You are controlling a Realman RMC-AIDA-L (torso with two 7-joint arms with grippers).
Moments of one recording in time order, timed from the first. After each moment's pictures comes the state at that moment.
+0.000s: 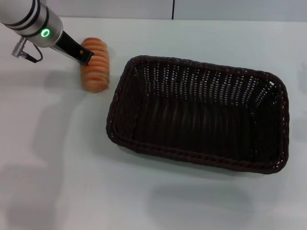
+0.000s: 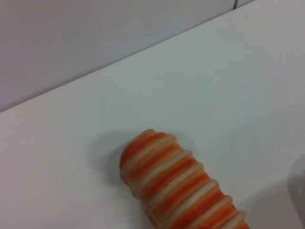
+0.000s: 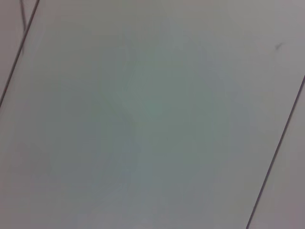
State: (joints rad) left arm -0.88 -2.07 1.12 0.95 2.87 1.24 -2.68; right arm -0.25 2.08 1.32 1.65 -2.17 -0.18 -1.12
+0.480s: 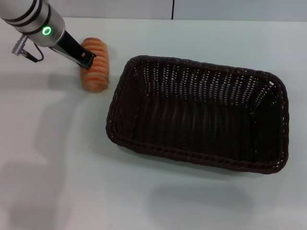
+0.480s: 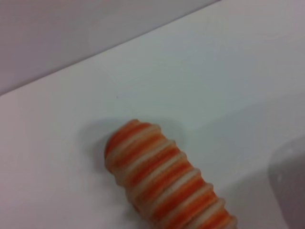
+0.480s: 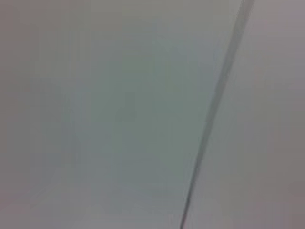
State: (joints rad) left arm -0.90 -2.06 1.11 0.98 2.87 1.33 -2.70; right arm -0.29 2.09 1.49 1.68 -2.09 -0.04 -1.05
